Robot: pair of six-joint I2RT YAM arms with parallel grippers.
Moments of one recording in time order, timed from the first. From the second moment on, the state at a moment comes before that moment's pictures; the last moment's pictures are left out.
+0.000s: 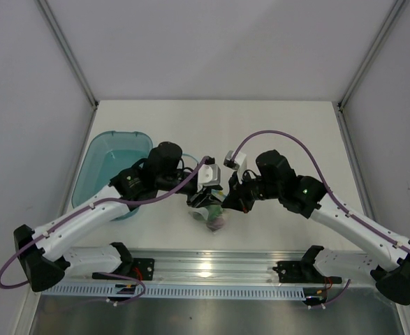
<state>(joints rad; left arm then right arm) -0.86 1.12 1.09 -0.43 0.64 0.36 0.84 1.08 1.02 -0.52 -0.49 0.11</state>
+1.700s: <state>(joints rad) -0.86 1.19 1.17 -0.49 0.61 0.31 0.84 1.00 0.96 -0.46 -0.37 0.15</state>
